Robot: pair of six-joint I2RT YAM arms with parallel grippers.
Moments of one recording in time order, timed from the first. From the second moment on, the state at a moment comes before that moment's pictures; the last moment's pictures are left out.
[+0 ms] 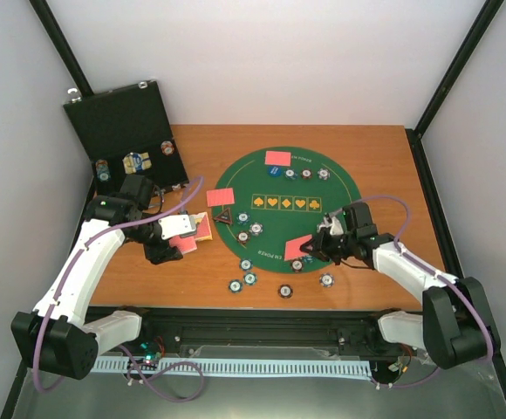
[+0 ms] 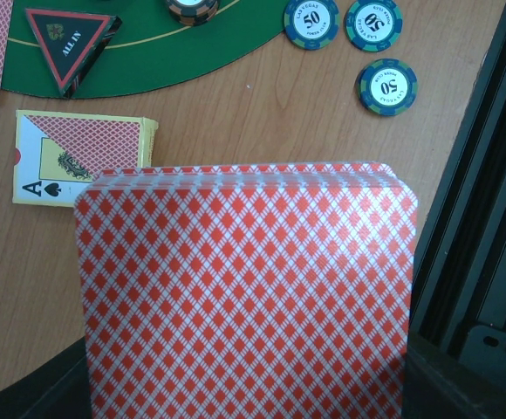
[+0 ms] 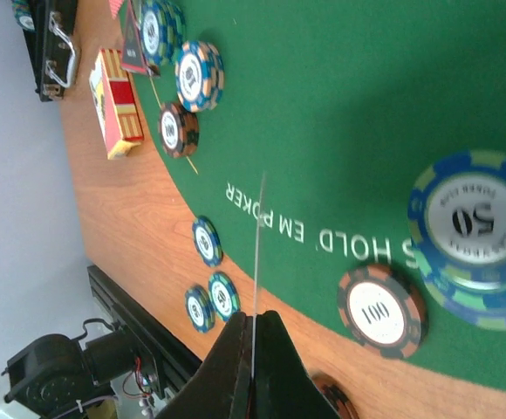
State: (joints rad) left arm -0.19 1.12 1.07 -1.27 0.34 0.99; right arm 0.29 1.21 0.52 -0.26 -0.72 0.75
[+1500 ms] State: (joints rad) left arm -0.19 1.12 1.07 -1.27 0.34 0.99; right arm 0.21 1.57 0.75 -0.31 -0.77 0.52
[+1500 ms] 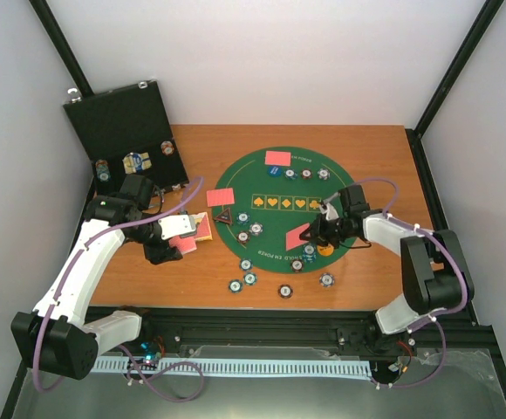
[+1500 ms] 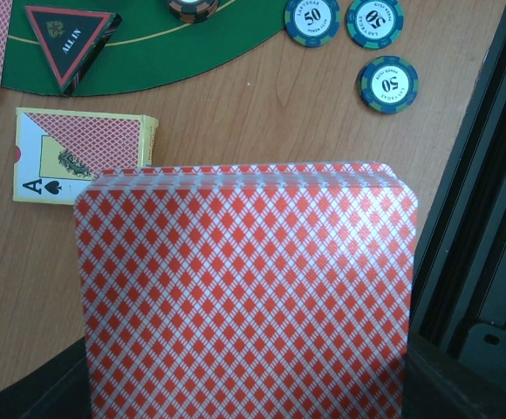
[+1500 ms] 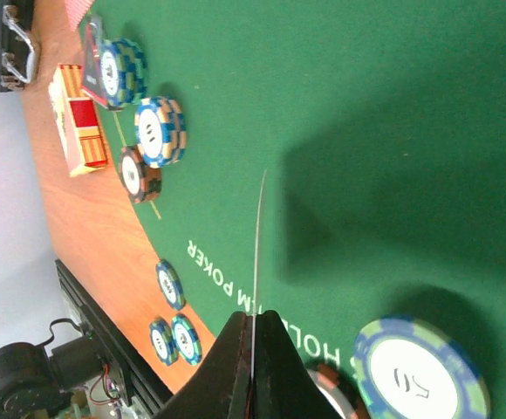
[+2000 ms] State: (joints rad) left arm -0.19 1.12 1.07 -1.27 0.33 0.99; right arm 0.26 1.56 0.77 -0.32 -0.79 0.52
